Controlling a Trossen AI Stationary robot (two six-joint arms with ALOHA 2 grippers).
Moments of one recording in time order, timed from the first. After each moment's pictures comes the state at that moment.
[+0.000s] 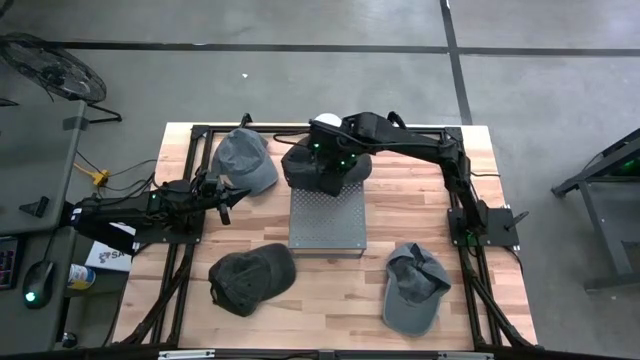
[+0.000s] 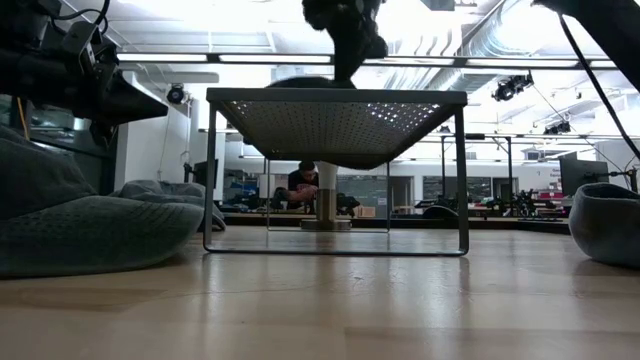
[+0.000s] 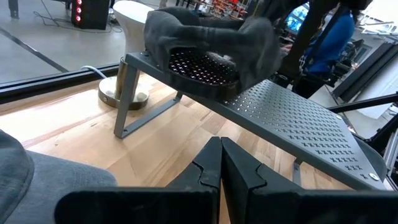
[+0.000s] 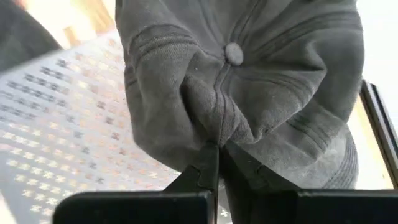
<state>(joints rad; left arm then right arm) 0.05 0.02 0.09 -0.18 -0.30 -0.42 -0.18 2.09 2.34 -1.48 0.09 0.23</state>
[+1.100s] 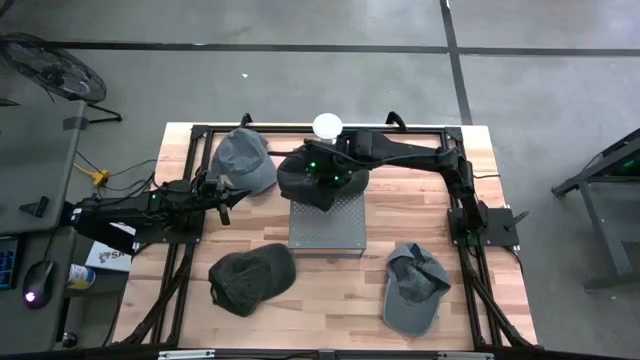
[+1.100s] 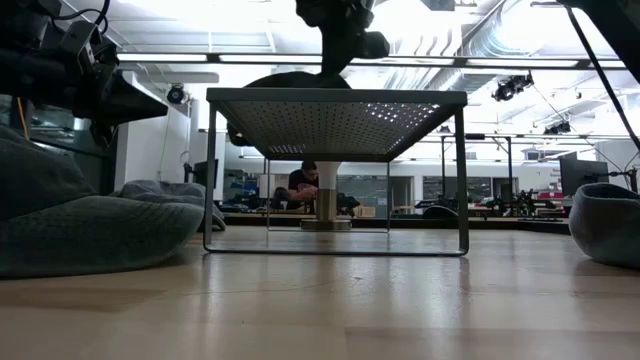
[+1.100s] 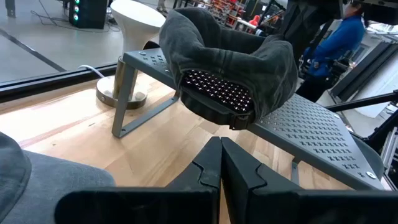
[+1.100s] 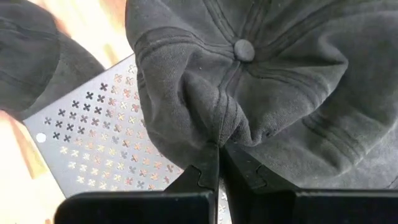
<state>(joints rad) 0.05 0.02 0.09 -0.18 -0.29 -0.42 -0.10 2.07 2.24 -1.37 0.06 0.44</state>
